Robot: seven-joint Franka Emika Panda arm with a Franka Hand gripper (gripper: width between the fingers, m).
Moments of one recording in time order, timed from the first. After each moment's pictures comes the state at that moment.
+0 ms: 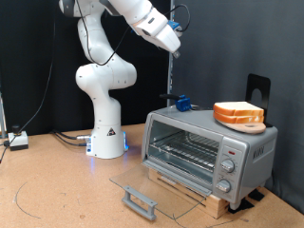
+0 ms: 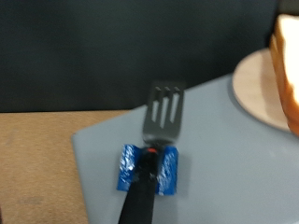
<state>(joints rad) 0.14 -0.85 -0.16 -2.58 0.65 1.67 -0.78</state>
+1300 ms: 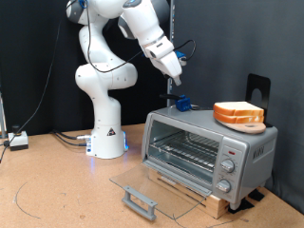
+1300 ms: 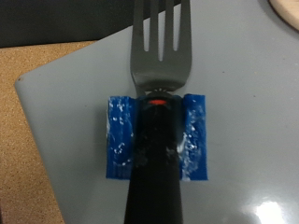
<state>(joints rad) 0.09 -1.00 0.16 -2.84 0.68 1.91 -0.71</state>
